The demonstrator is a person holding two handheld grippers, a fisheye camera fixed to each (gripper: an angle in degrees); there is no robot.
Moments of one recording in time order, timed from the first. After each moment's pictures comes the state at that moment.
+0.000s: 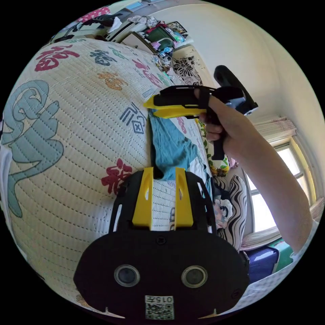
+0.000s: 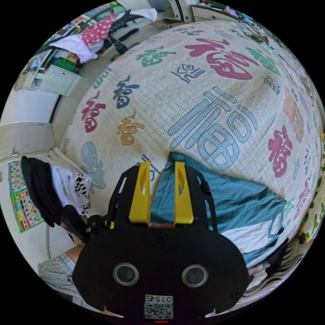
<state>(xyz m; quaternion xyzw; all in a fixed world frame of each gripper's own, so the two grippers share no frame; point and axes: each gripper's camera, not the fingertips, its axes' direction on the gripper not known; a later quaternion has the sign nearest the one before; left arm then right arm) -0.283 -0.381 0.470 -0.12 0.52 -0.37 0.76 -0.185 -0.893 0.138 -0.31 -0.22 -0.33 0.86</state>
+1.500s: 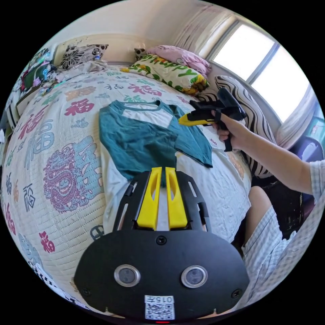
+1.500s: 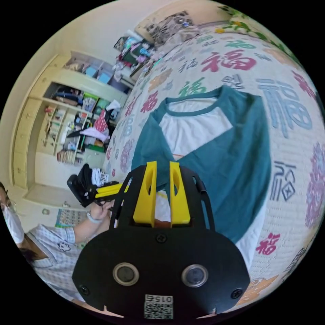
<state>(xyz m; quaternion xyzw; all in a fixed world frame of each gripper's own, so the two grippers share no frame) -0.063 -0.531 0.295 -0.10 0.53 0.06 0.84 0.351 -0.795 0.184 -0.17 -0.45 0.00 0.88</state>
